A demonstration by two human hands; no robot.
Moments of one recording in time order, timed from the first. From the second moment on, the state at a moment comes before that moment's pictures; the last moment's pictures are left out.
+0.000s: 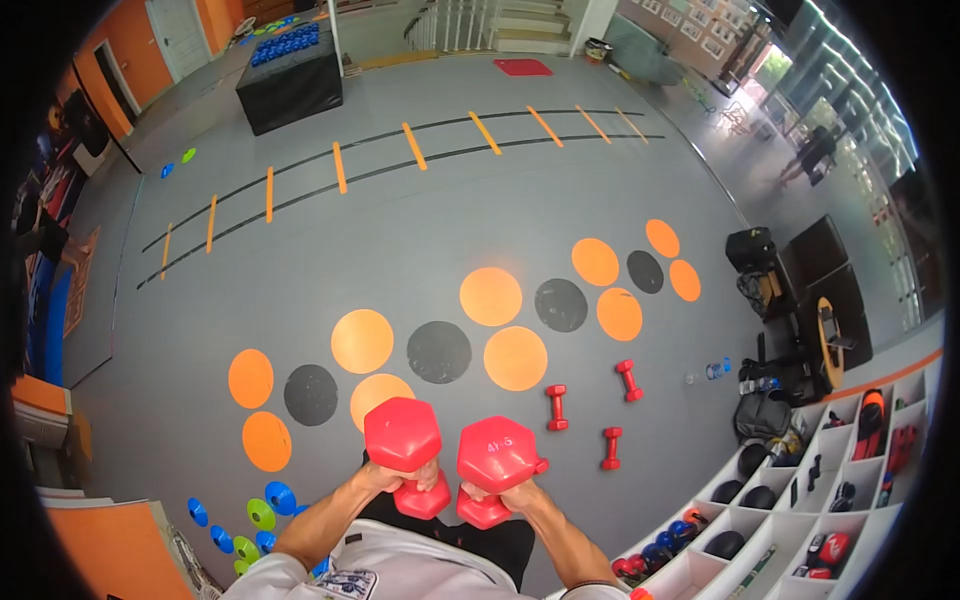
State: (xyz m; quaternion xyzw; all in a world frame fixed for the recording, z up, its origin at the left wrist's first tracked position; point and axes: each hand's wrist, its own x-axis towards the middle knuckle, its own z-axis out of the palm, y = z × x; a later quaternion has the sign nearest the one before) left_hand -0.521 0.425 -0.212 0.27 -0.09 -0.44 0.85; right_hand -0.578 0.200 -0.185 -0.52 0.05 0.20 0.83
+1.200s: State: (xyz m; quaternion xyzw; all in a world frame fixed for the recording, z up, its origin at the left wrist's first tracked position) left_hand 0.012 0.609 -0.106 0.45 -0.04 -0.15 0.88; right_hand 0.091 0.367 -0.089 -0.56 -0.22 0.36 0.71
